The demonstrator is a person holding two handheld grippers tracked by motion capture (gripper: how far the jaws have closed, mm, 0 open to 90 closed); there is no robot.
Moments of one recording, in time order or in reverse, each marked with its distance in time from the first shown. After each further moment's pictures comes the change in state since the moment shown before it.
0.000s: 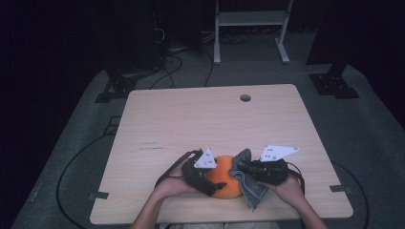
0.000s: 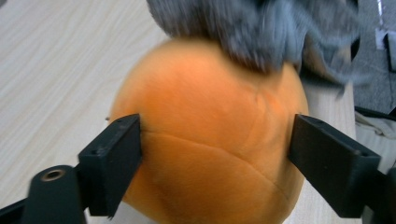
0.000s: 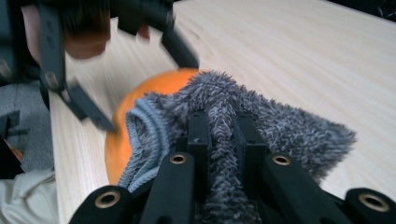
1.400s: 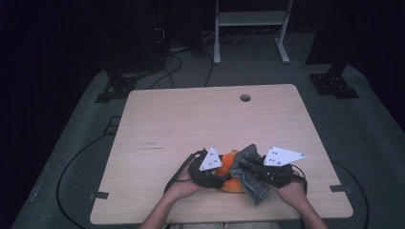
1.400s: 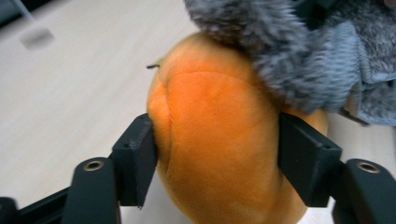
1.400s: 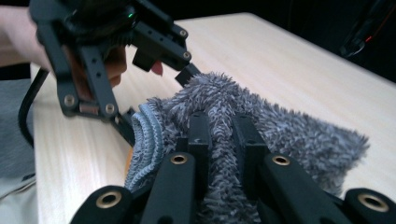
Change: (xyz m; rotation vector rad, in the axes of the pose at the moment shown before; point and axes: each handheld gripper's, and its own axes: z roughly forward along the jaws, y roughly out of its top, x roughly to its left) left arm -0.018 0.010 0.017 -0.148 0.173 0.083; right arm 0.014 0.014 -0.018 -0.090 -0.097 -0.128
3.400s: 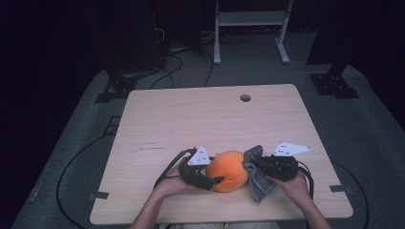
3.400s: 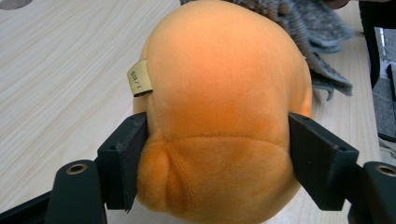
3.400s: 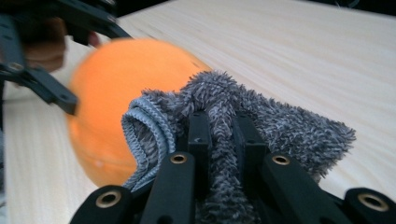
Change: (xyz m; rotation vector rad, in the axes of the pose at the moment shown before) left arm 0.026 -0.027 -0.011 0.087 -0.149 -0.133; right arm -0.045 -0.048 0.006 0.068 -0.008 0.245
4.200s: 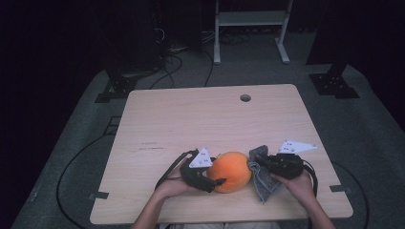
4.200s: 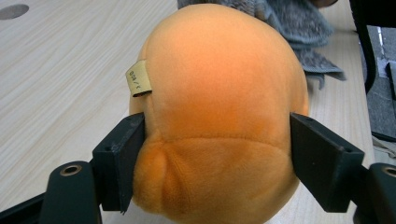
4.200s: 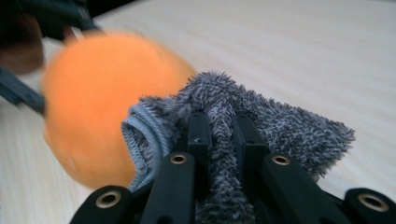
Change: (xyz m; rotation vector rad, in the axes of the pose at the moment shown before) left arm -0.010 0.005 0.003 -0.015 0.000 0.039; right arm -0.006 0.003 -0.013 -0.024 -0.017 0.038
